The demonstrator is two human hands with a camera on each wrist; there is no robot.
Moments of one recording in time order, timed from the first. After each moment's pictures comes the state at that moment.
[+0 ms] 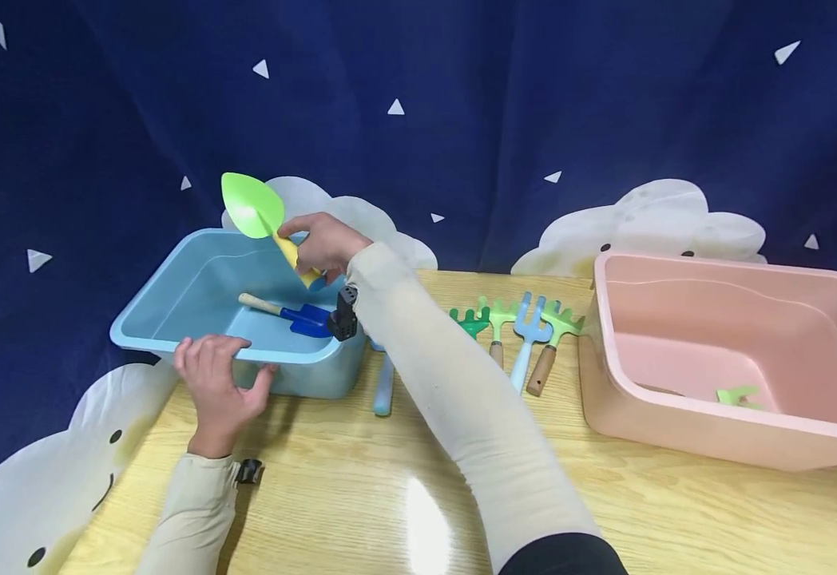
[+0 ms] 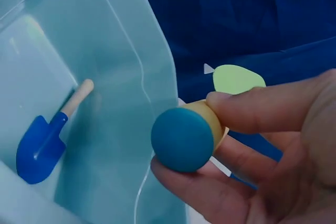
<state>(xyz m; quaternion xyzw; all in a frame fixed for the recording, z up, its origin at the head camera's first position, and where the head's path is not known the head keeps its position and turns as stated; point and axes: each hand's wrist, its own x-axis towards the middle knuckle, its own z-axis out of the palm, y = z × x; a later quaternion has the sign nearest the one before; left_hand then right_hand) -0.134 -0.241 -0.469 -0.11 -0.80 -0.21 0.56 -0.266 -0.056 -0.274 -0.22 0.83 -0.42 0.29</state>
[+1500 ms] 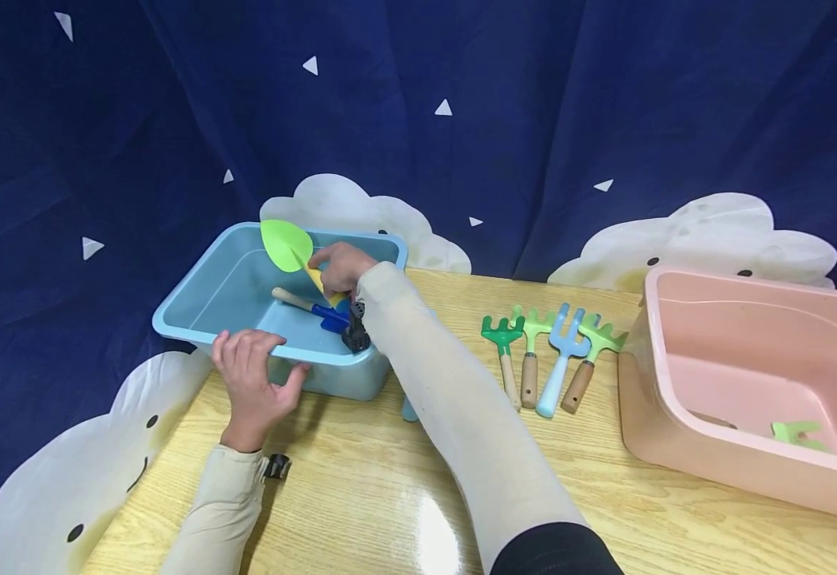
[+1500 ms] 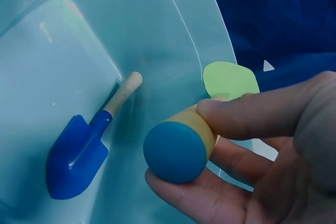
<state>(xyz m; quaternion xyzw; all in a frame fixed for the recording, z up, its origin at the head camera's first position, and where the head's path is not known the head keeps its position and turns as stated) -0.129 -0.211 -0.467 -0.13 -0.81 -0.19 0.54 -0.271 -0.062 -0.322 -0.22 0.87 -0.33 0.30</state>
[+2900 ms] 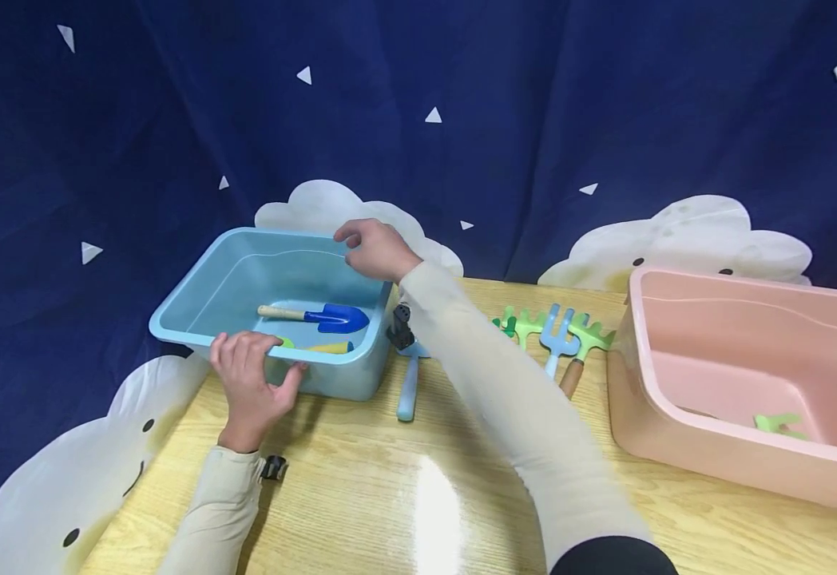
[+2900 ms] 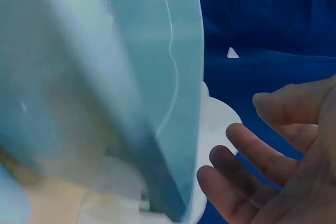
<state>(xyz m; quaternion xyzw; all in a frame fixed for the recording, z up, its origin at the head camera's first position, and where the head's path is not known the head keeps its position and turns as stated) -0.130 -0.208 -0.467 -0.12 -0.82 -0.20 0.52 -0.269 -0.007 -0.302 -0.26 0.88 -0.38 0.13</state>
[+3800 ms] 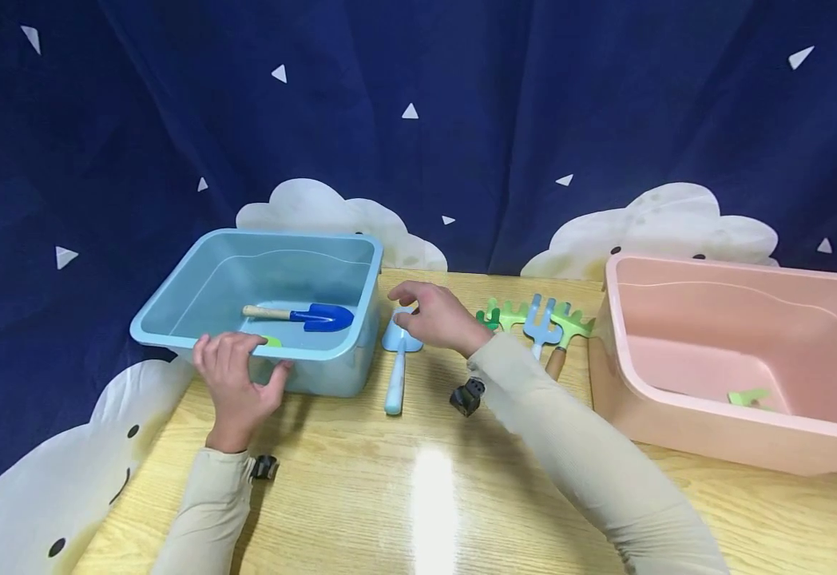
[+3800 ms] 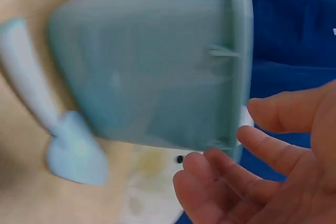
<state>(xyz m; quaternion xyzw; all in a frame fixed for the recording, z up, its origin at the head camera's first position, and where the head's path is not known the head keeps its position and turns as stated) -0.129 -0.208 -0.467 -0.12 -0.81 -0.22 0.53 -0.201 0.091 -0.348 -0.23 0.89 -0.37 0.14</state>
